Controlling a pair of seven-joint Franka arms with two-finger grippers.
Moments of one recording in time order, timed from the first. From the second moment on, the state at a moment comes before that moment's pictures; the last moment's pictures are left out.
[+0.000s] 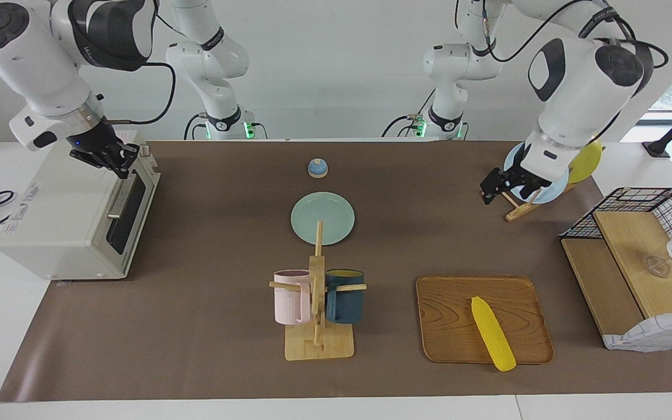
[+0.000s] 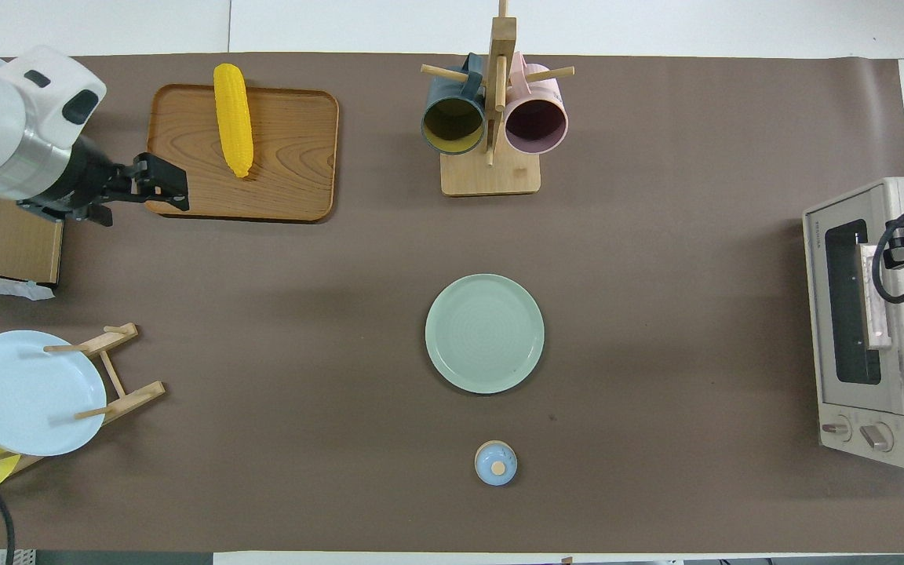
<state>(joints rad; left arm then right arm) -0.12 0.22 -0.05 -1.53 -0.07 1.71 -0.25 -0.04 0.02 -0.07 -1.64 -0.05 1.56 -0.07</state>
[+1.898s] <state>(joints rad) -0.12 0.94 -0.04 -0.97 -0.04 2.09 -0.22 -0.05 -0.02 -0.07 -1.88 -0.18 1.78 0.17</state>
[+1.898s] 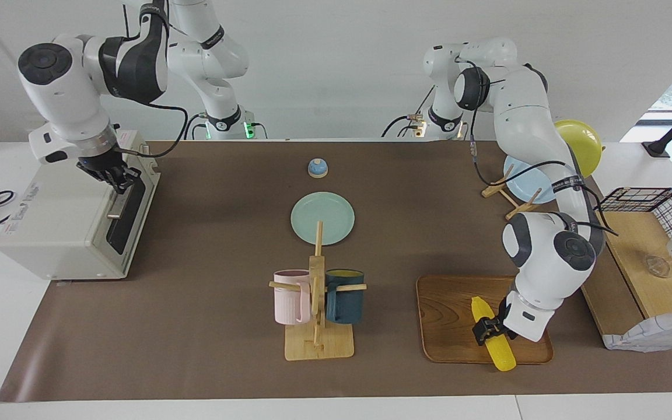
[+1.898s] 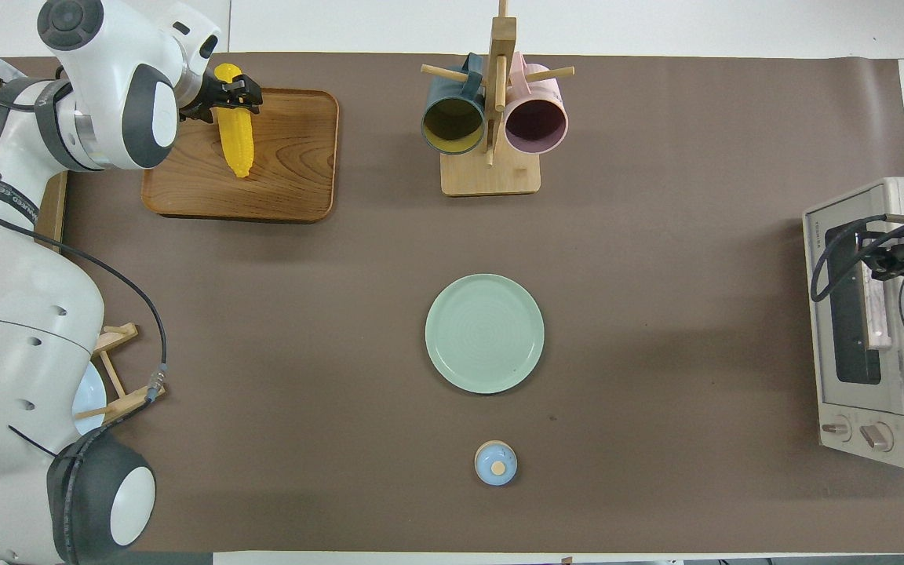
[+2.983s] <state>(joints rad) -0.12 0.57 -0.06 -1.17 -0.09 1.85 -0.26 -0.10 -0.04 -0.07 -1.99 -0.18 1.85 0.17</state>
